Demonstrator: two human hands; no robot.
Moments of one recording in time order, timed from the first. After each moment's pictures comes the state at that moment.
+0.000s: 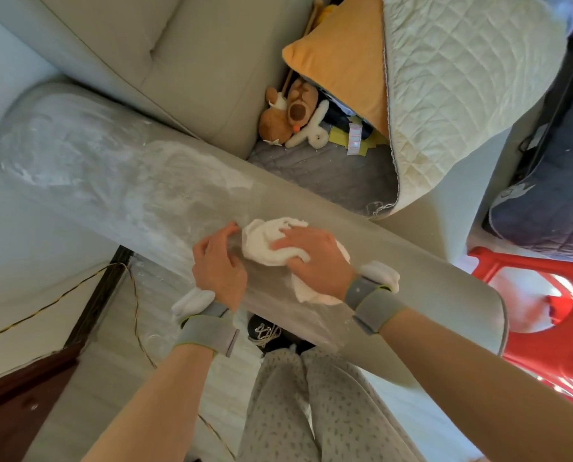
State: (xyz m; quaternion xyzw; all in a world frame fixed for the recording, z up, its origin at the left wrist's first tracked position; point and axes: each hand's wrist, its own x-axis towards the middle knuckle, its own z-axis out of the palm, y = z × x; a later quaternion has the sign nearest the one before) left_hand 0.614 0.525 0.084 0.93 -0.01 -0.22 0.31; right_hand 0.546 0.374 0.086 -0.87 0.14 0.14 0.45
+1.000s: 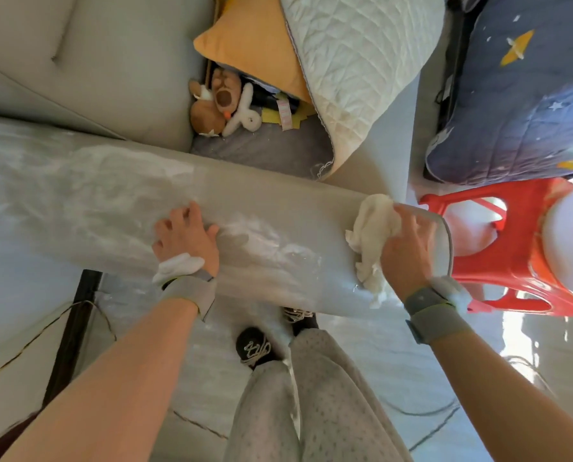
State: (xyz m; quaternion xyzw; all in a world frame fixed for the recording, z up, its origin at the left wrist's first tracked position) left_hand 0.612 0.519 0.077 0.96 -0.21 -0.20 0.01; right_hand 0.387 0.337 0.108 -0.75 0.59 -0.06 0.29
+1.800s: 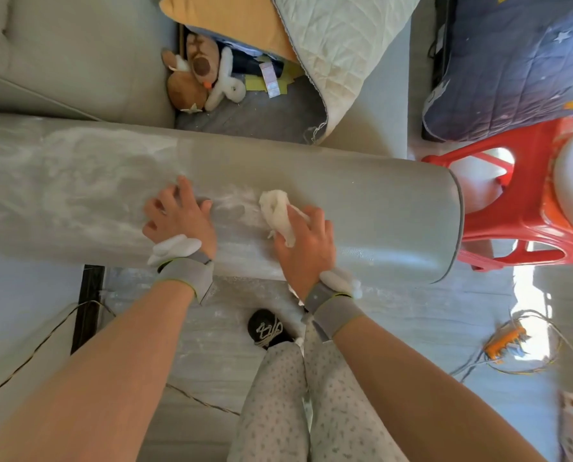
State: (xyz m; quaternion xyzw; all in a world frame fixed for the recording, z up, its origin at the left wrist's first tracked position) left_hand 0.609 0.523 0.063 0.96 -0.24 -0.16 0.02; right_hand 0.456 0.457 0.063 -0.83 0.47 -0.10 0.27
